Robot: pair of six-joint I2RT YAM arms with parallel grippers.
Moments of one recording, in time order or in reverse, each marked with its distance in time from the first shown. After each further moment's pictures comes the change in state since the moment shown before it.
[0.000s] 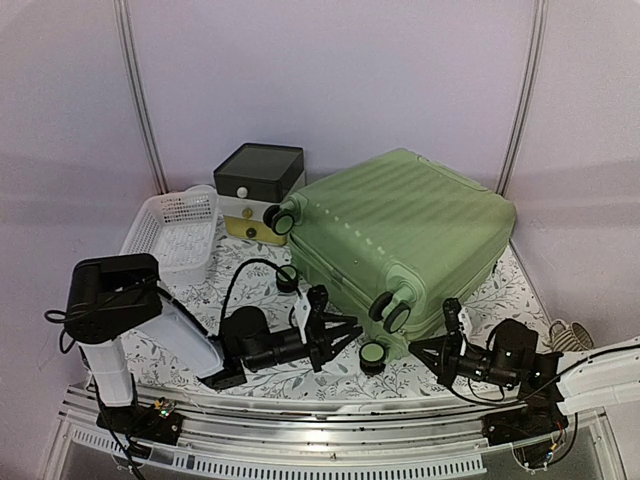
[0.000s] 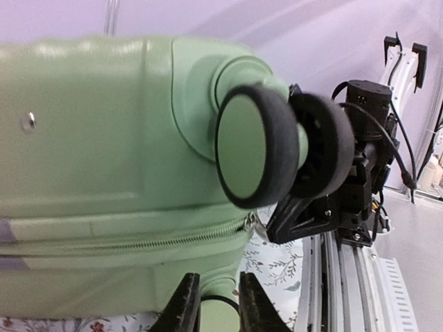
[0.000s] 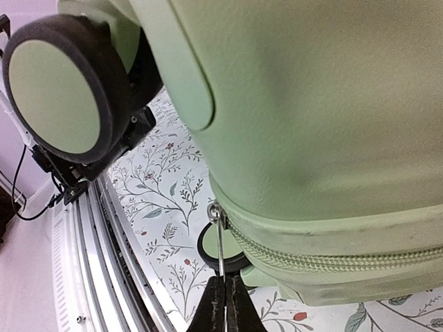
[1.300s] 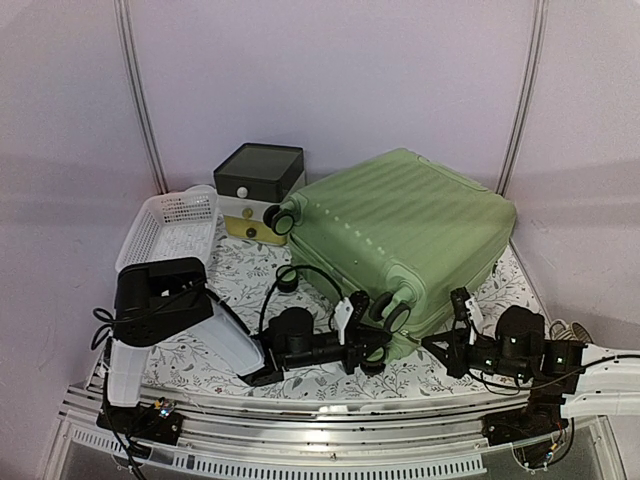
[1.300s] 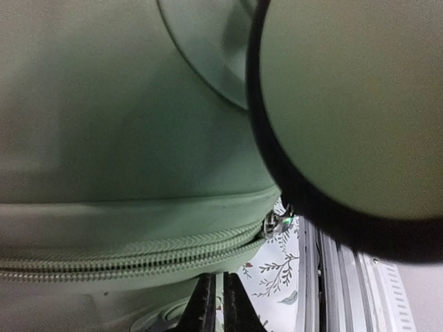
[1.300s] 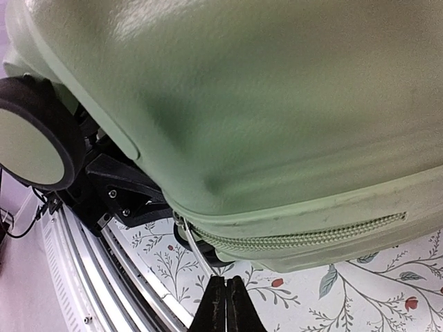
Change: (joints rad) left arm -0.016 0.208 0.264 -0.138 0.066 -0.125; right arm -0.011 -0.322 0.177 -0.674 0.083 0.107
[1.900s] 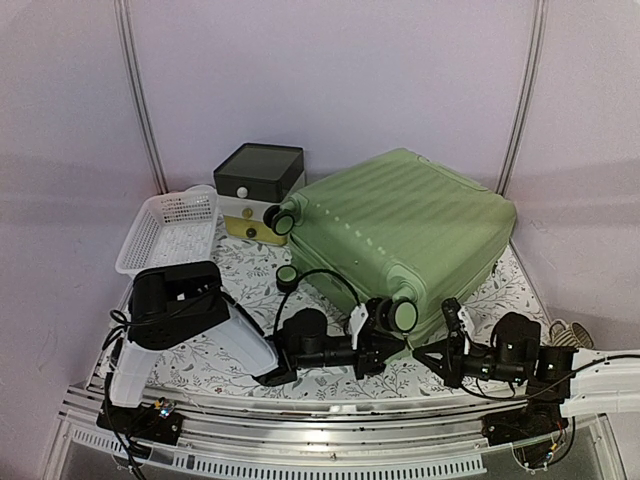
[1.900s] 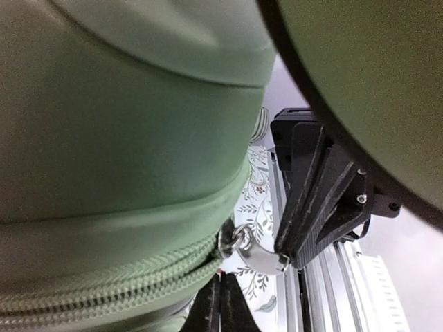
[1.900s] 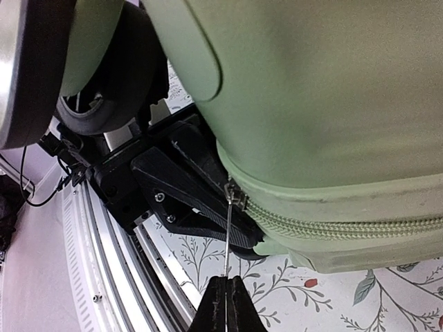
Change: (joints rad) left arm -0.009 0.085 0.102 -0.009 0.105 0.002; right arm 0.000 0.062 -0.082 0.195 -0.160 -0.062
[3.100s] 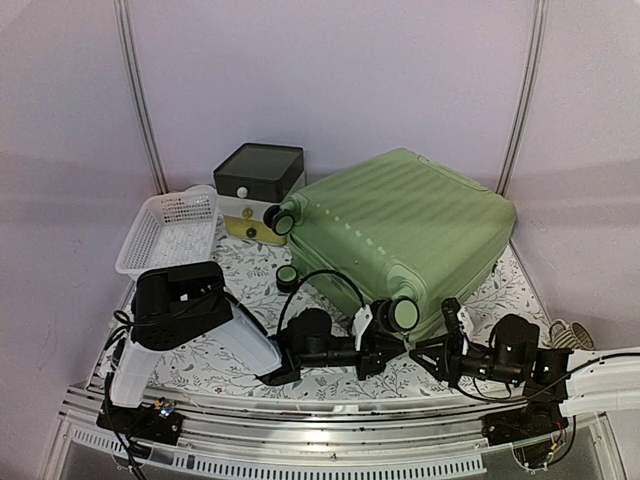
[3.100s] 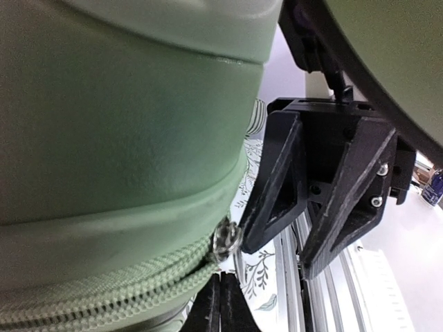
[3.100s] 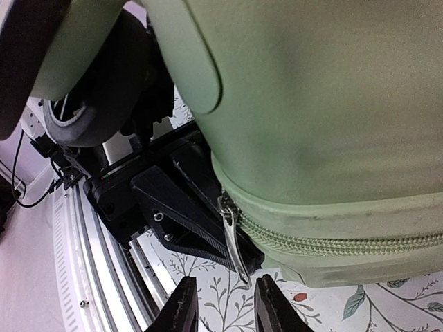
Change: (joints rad) left arm -0.001 0.021 0.035 -0.030 0.041 0.015; right arm 0.000 0.055 -0.030 0.125 0.039 -0.050
